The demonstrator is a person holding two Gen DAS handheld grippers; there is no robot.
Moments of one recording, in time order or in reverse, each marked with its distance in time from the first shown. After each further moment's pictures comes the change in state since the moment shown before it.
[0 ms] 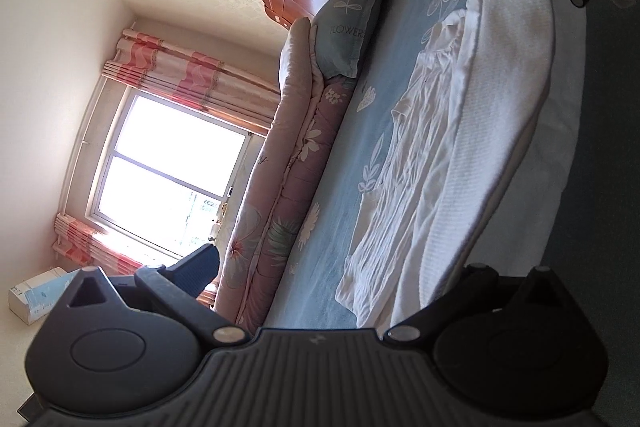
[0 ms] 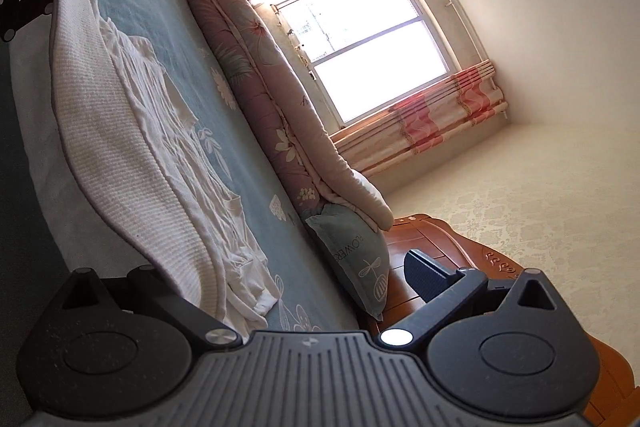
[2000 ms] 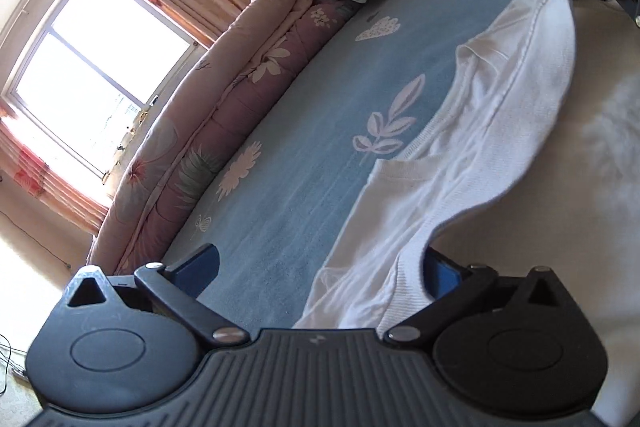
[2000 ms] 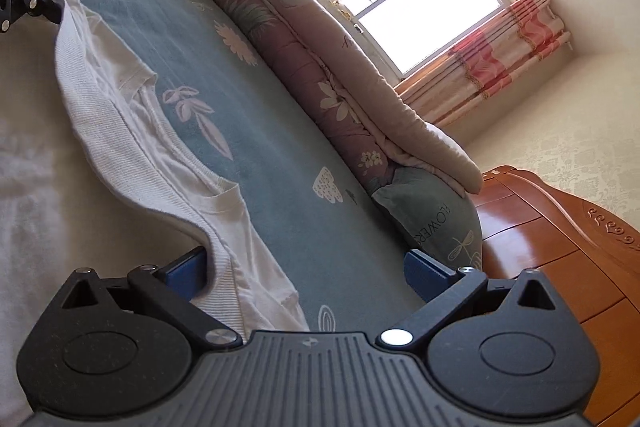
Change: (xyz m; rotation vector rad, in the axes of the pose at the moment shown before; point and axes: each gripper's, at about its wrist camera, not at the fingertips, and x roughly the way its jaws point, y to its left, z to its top) left arm 0.225 0.049 -0.033 -0.324 0.180 -0.279; right arm 0.234 -0.011 -0.004 0.141 0.113 0.235
